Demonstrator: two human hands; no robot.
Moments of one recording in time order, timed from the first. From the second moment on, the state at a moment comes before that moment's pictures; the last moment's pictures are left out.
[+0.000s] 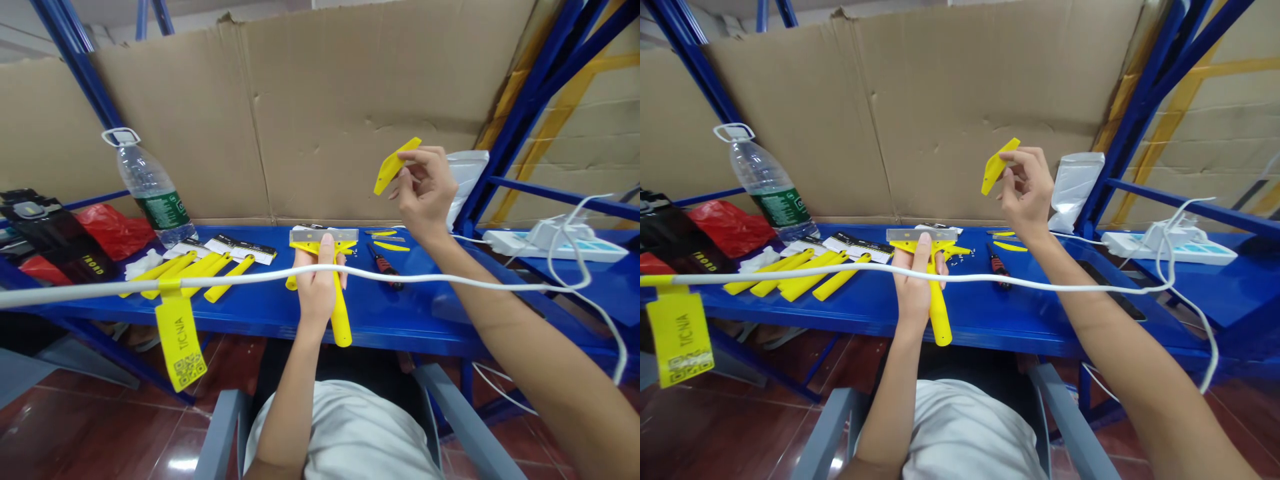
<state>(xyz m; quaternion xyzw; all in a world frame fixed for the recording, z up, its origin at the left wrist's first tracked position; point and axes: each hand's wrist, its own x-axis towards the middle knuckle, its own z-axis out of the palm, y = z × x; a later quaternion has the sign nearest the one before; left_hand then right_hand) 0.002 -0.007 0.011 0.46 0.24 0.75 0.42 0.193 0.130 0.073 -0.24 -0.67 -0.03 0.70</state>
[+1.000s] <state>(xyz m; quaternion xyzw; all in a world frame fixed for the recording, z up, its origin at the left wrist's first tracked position) 0.003 -0.003 0.007 0.47 0.29 0.70 0.44 0.155 0.072 0.087 -0.17 -0.84 0.29 0.43</state>
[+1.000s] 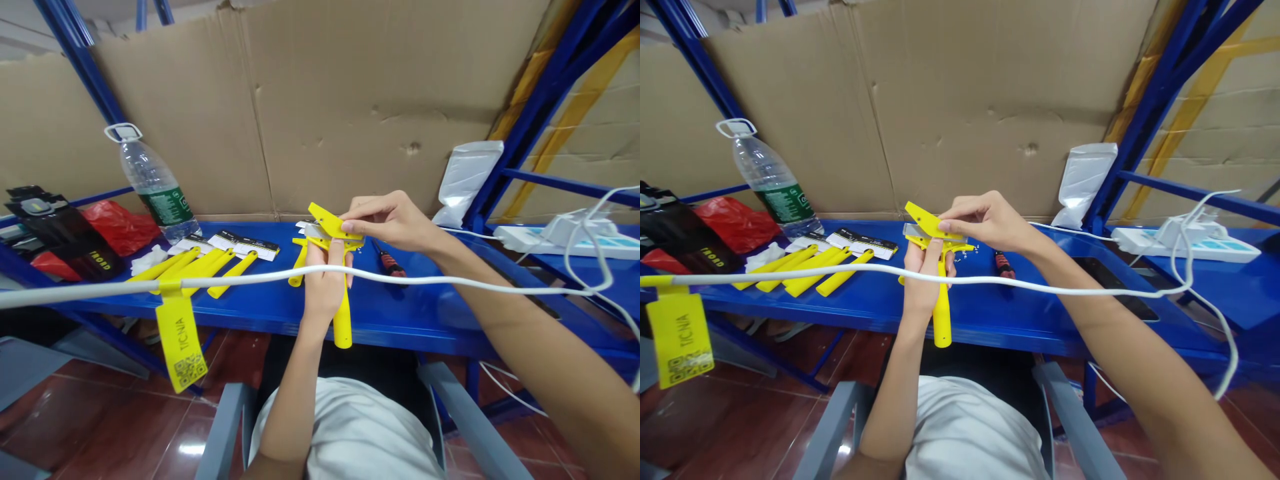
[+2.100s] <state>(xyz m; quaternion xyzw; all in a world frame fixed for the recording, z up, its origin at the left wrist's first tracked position) 0.000 -0.005 0.013 0.46 0.29 0.69 0.48 0.165 0.084 0.088 -0.12 -0.89 0.22 0.37</state>
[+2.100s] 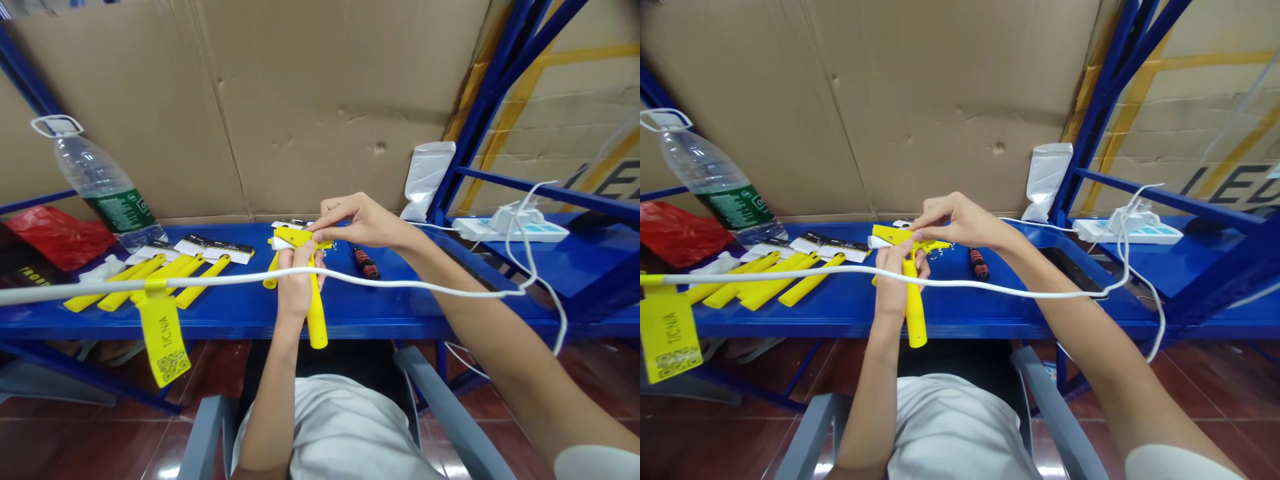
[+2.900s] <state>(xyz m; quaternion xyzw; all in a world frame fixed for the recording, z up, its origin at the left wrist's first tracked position) 0.003 -0.006 0.015 0.43 0.28 0.70 0.49 0.160 0.077 0.089 -0.20 -0.87 0.29 0.36</state>
